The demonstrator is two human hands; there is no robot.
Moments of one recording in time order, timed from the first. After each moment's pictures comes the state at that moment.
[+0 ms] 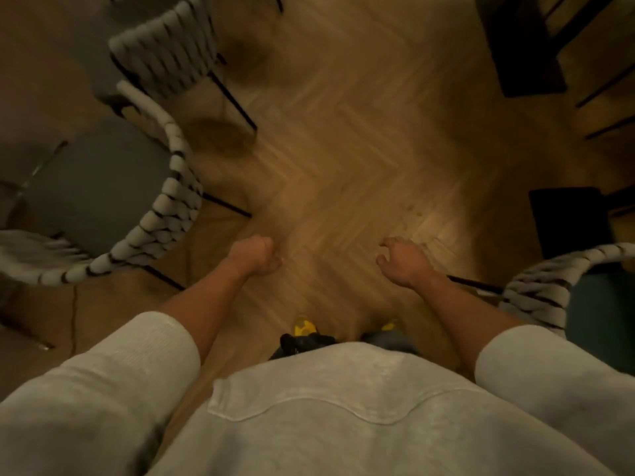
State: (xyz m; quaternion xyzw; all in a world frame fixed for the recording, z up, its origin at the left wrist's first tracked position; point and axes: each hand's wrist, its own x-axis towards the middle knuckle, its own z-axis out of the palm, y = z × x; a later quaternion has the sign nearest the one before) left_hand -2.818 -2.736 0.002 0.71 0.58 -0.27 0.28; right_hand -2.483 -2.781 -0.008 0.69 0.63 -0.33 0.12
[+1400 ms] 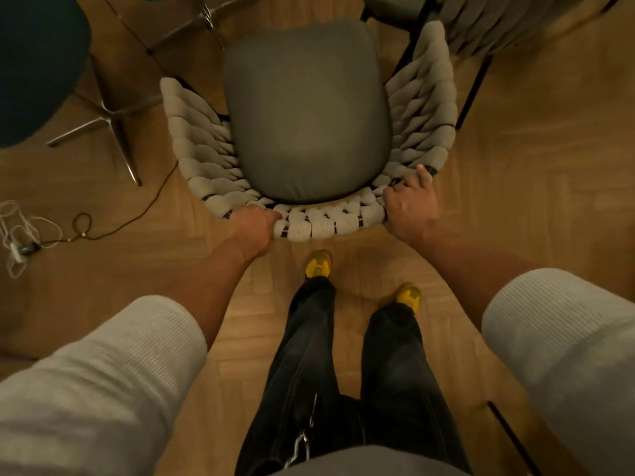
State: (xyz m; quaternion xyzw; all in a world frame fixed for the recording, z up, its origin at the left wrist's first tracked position) left_hand -3.226 -2.735 -0.107 0.53 0.78 -0.21 0.24; right_hand -2.994 -2.519 -0.099 0.27 0.92 0.01 0.30
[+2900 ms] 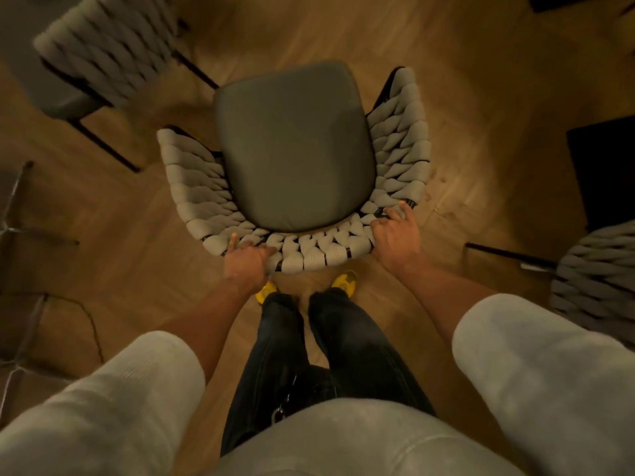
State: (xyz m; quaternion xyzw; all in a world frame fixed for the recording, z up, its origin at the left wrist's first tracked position) left_hand -2.886 -2.624 -0.096 0.79 0.49 -0.32 0.18; right_hand -2.571 -2.658 -0.081 0.66 0.70 -0.16 0.25
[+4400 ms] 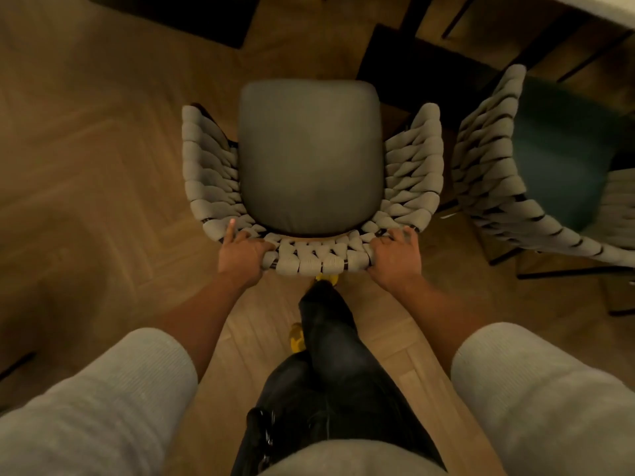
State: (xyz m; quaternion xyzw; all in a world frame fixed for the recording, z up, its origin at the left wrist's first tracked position) left_hand -2.397 -2.278 -0.105 0.95 0.02 -0.33 -0.02; right_hand -2.302 -2.585 -0.095 0.93 0.24 -0.24 0.13
